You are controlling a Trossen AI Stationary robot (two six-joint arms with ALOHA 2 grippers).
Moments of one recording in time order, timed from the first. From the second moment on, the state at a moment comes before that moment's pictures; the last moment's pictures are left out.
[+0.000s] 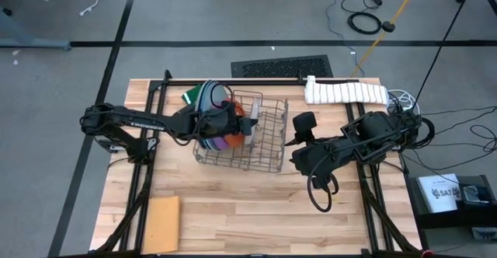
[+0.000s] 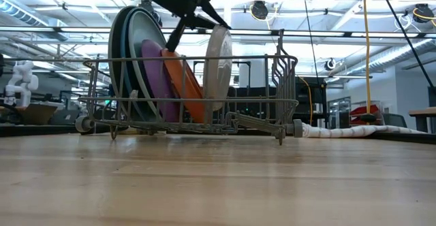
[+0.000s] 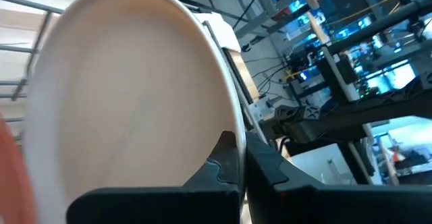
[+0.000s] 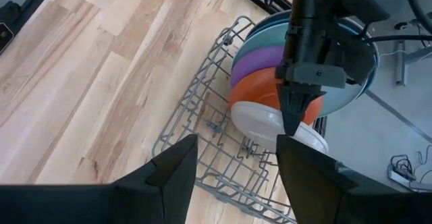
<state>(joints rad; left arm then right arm) 0.03 1.48 0.99 0.12 -0.29 -1.07 0.45 1.75 2.36 -1.55 0.44 -0.14</state>
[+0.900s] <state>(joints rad) 0.01 1.49 0.99 0.23 -0.32 -1.12 0.45 1.75 2.36 -1.54 0.44 -0.14</state>
